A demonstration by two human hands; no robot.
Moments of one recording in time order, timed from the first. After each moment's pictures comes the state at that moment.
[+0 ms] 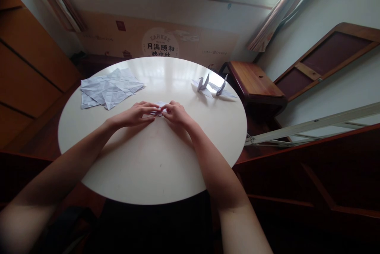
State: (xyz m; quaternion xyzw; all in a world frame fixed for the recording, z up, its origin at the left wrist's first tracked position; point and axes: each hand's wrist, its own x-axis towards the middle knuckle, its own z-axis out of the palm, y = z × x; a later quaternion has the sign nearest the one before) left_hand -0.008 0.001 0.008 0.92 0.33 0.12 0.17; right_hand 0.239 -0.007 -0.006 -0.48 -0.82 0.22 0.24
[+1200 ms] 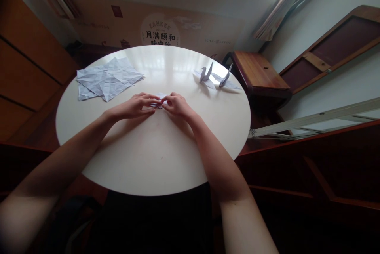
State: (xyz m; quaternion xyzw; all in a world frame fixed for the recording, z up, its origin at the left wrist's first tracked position) left_hand -0.009 0.002 0.007 0.92 0.33 0.13 0.17; right_hand 0.238 -0.008 -0.006 -0.48 -0.81 0.23 0.25
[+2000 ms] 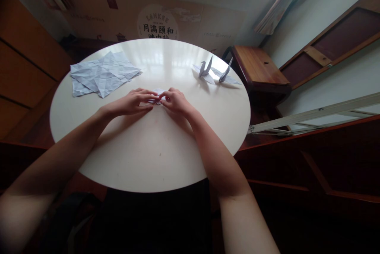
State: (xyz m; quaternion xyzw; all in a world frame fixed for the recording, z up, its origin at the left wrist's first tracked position) left_hand -0.010 0.004 0.004 0.92 0.33 0.13 0.17; right_hand 0.239 -0.009 -0.002 -0.48 -0.81 0.24 0.24
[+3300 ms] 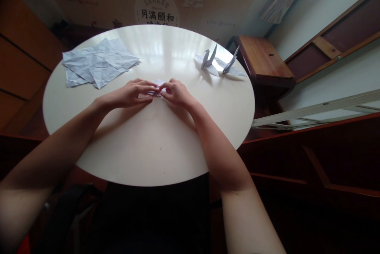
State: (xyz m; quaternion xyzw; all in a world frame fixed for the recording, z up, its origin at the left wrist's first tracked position) left_hand -0.011 0.005 0.004 0.92 0.33 0.13 0.18; right_hand 0.238 -0.007 -0.006 -0.47 -0.81 0.25 0.25
